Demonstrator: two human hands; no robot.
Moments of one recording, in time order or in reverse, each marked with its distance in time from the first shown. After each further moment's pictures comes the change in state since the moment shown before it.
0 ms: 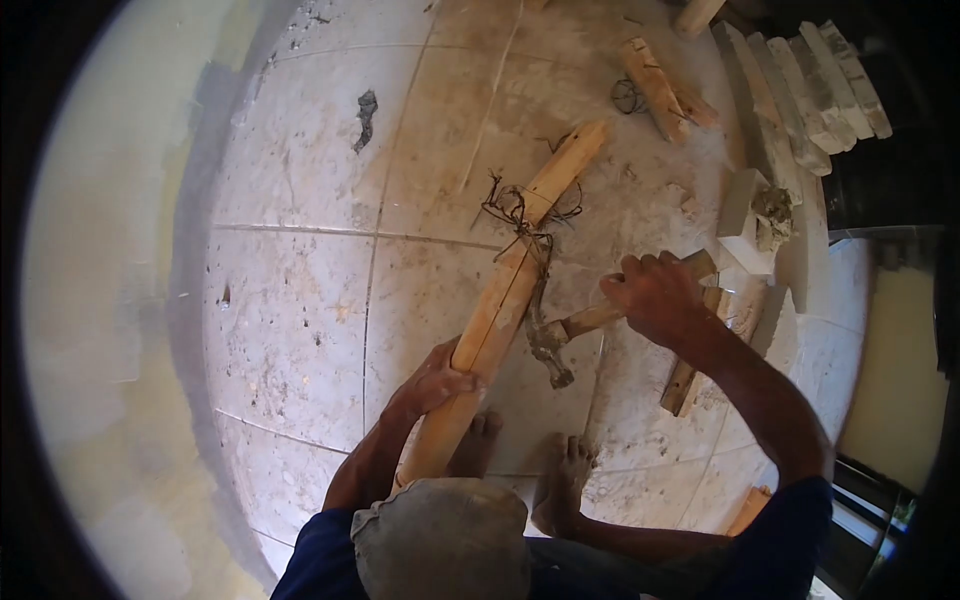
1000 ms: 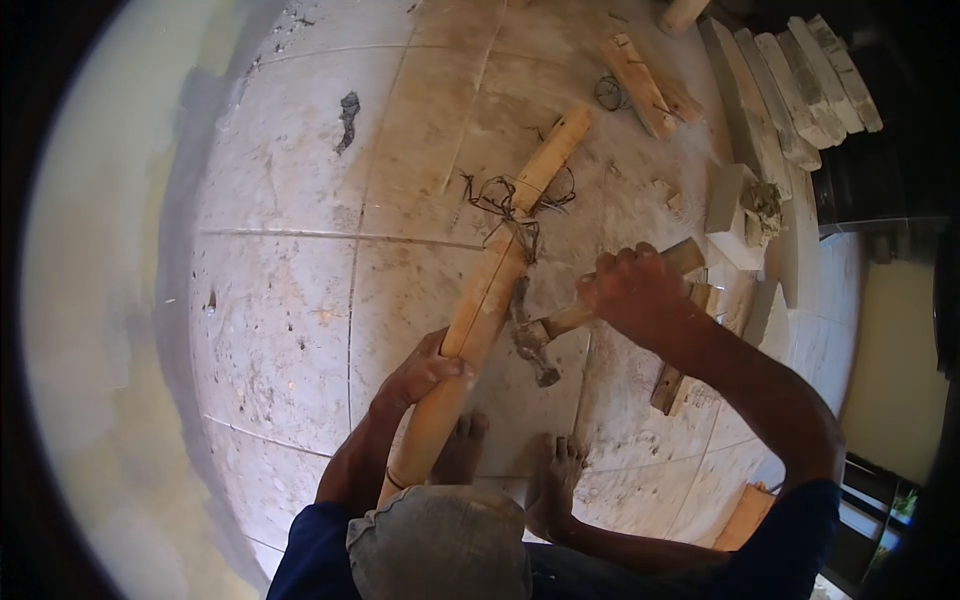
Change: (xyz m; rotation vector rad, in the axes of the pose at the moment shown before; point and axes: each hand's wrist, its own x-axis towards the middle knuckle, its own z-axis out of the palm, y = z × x) left_hand 0.021 -0.006 -0.009 -0.080 -0.071 -0.001; right_hand 0.013 -0.007 -0.023 -0.125 -0.070 -0.069
